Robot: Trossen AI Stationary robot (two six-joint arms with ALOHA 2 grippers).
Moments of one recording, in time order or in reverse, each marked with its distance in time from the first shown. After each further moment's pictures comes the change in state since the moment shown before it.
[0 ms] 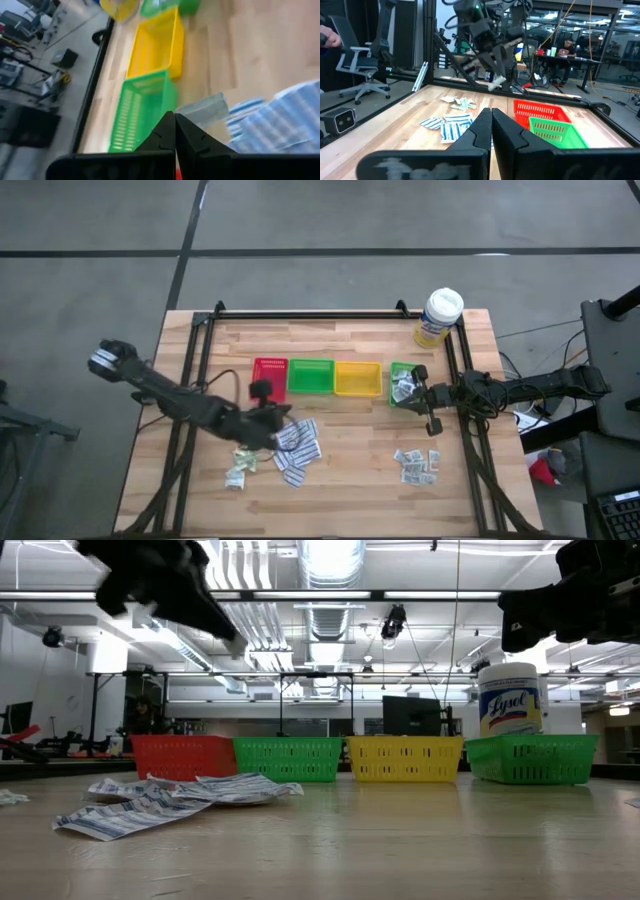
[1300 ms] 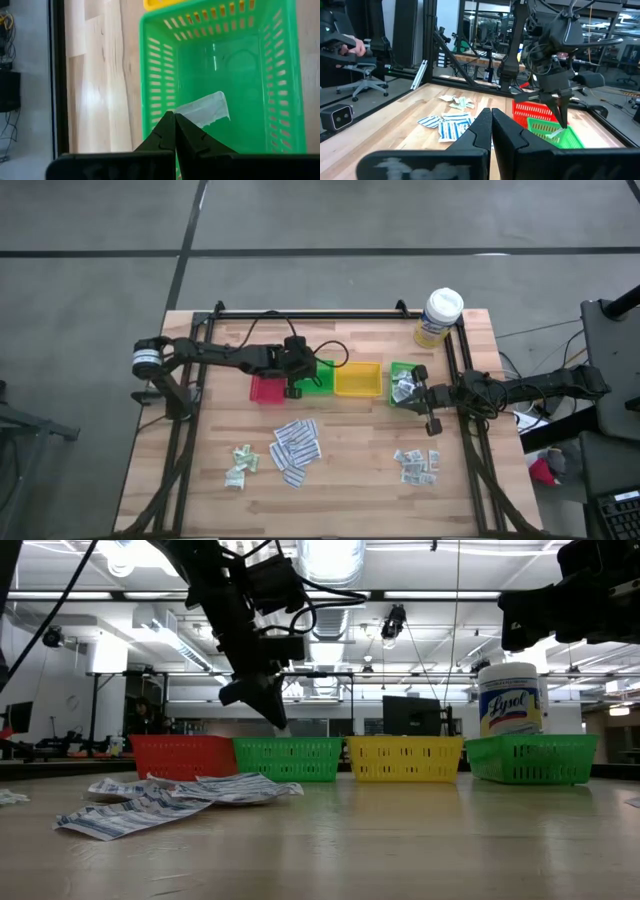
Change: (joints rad) left arm 0.620 0.335 0.225 -0.054 0.455 0.415; right arm 0.000 0.001 0.000 -0.001 0.000 -0.027
